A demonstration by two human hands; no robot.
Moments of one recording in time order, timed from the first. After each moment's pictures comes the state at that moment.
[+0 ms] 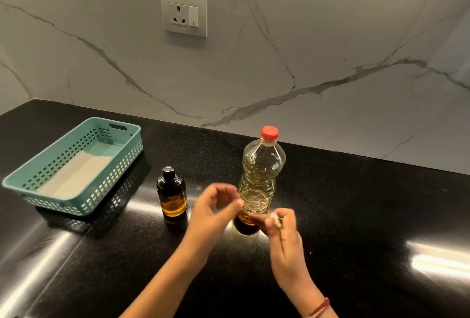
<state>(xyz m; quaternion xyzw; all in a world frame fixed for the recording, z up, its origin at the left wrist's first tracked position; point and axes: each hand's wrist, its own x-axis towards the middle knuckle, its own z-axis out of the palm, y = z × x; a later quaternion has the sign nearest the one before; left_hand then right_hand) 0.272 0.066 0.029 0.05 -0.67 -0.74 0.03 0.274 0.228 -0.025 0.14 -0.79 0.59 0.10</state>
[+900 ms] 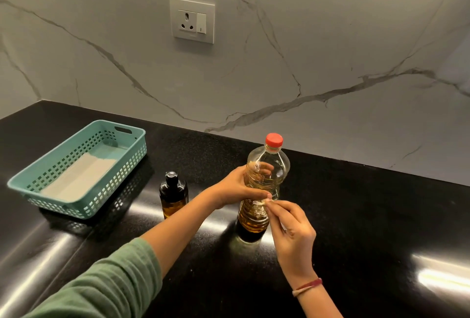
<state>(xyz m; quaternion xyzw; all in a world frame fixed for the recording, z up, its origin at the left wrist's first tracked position) 0.151 0.069 0.011 -0.14 -0.75 -0.63 -0.16 0.235 0.232 -0.026 0.18 -0.82 0.42 0.34</state>
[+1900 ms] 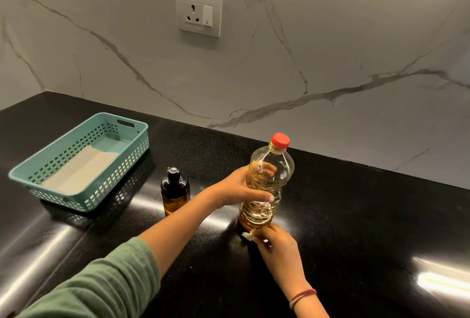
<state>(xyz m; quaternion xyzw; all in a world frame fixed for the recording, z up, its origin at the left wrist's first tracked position) 0.153 0.068 0.007 -0.15 -0.74 -0.63 -0.17 0.231 0.238 -0.083 0.19 -0.92 0.31 0.12</state>
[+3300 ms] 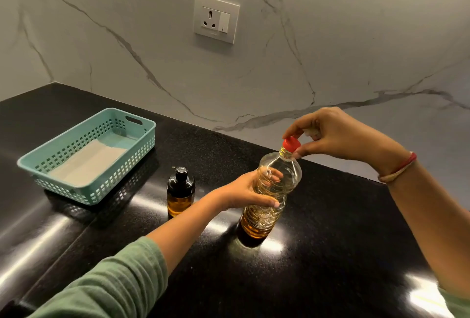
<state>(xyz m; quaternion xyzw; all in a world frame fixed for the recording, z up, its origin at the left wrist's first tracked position) 0.155 0.067 0.010 -0.16 -0.73 -0.64 -0.18 0.147 0.234 0.204 0.37 -0.92 0.14 -0.03</state>
